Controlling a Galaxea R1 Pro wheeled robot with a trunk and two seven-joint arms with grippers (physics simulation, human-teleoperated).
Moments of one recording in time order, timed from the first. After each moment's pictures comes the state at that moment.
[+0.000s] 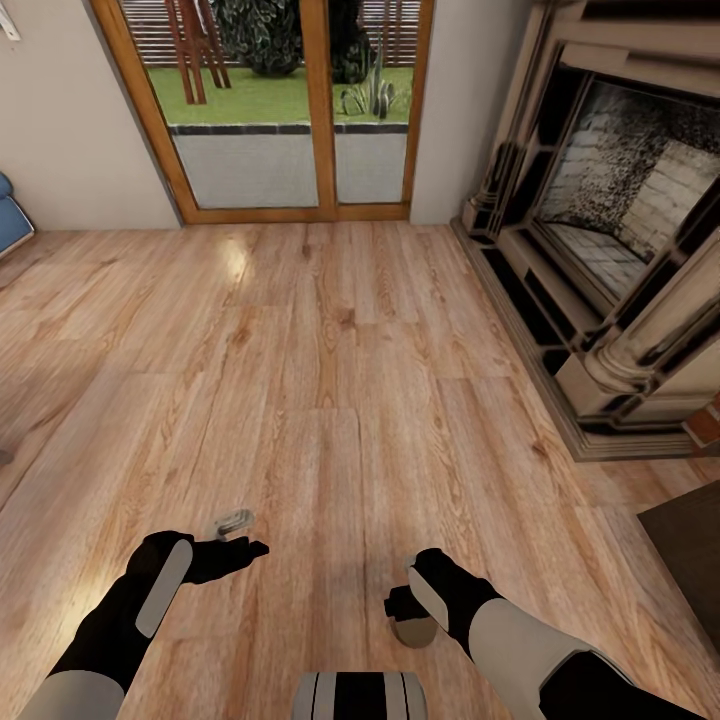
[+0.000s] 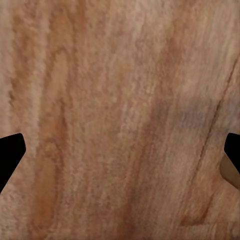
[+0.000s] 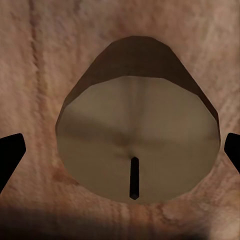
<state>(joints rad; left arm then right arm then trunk) -0.49 0.11 0.01 -1.07 0.49 0.93 0.03 -0.79 0.17 0.48 -0.26 -0.43 0.65 -0.17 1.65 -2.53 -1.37</state>
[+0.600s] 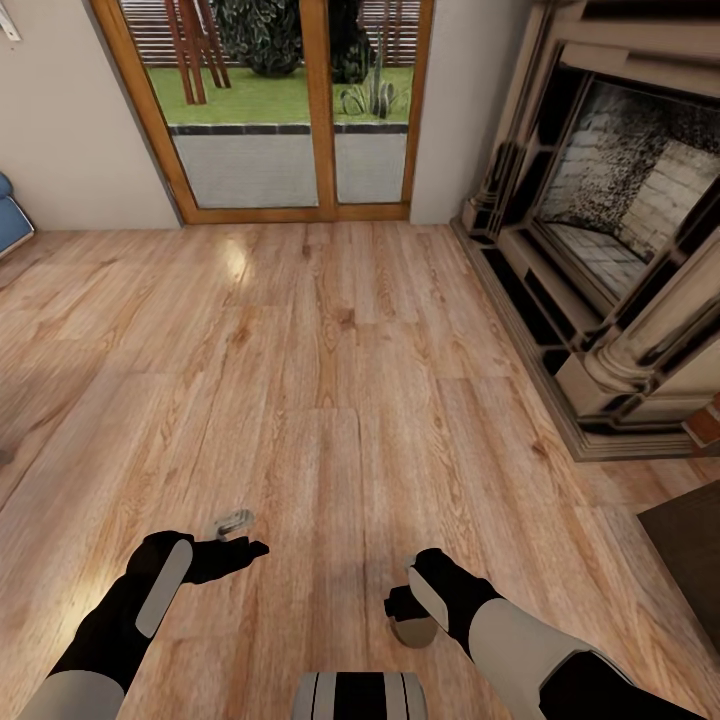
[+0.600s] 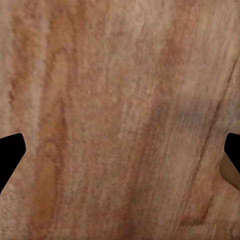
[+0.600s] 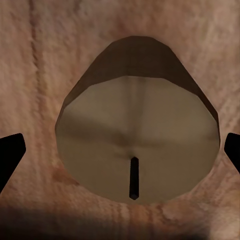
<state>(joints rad) -0.49 0.11 0.01 -1.07 0.49 0.93 0.03 -0.79 0.17 0.48 -0.26 -0.43 0.65 -0.17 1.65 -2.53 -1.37</state>
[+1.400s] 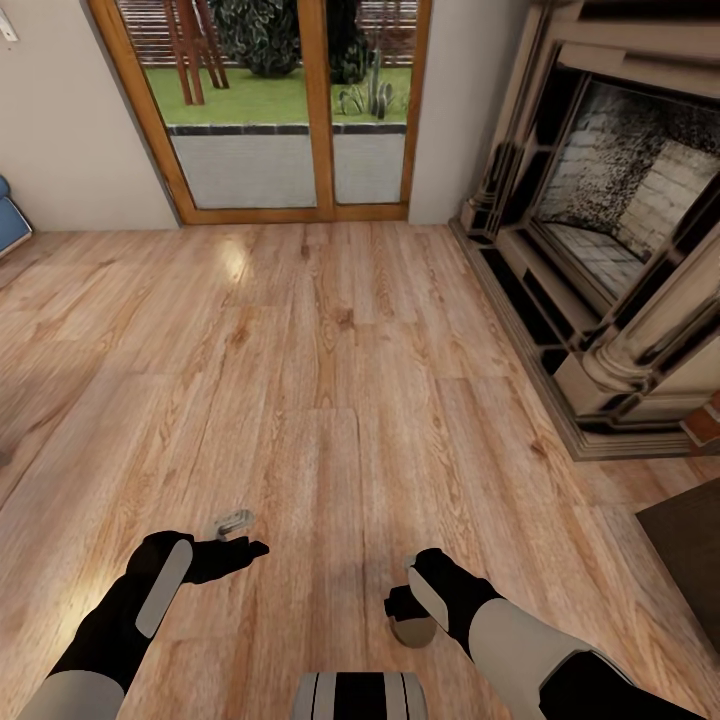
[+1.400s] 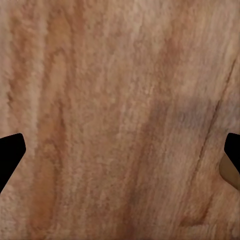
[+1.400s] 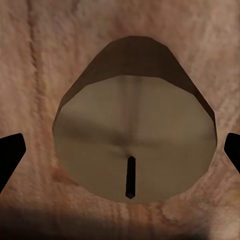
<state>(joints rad) -0.49 0.11 0.01 -1.07 0.49 0.93 0.03 -0.79 0.17 0.48 -0.26 -0.43 0.65 -0.17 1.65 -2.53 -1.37</state>
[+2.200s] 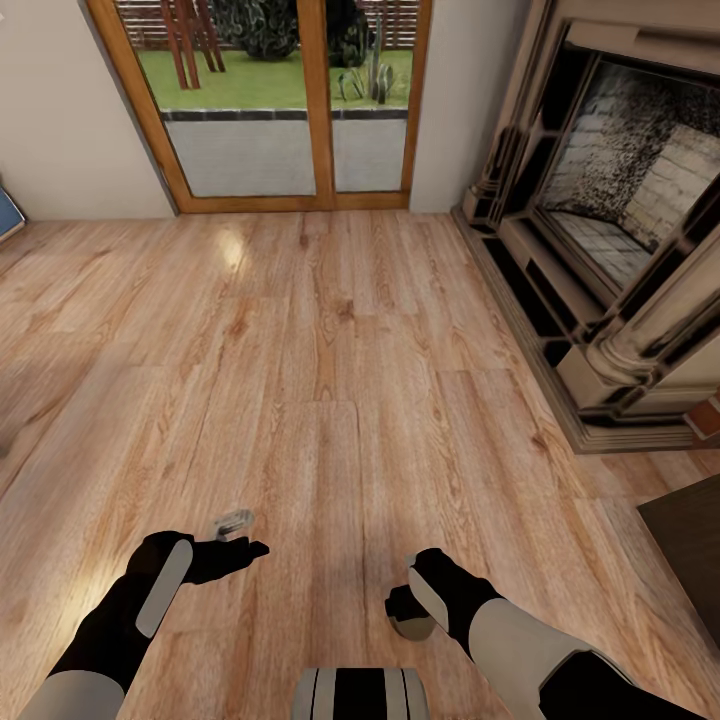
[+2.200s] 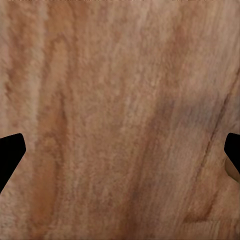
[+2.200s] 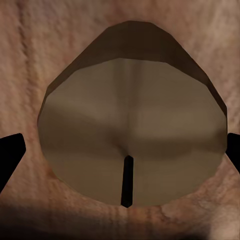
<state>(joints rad) -0.49 0.11 0.01 -1.07 0.49 0.93 0.03 -0.79 0.17 0.49 -0.26 -0.42 0.65 -0.17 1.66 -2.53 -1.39</state>
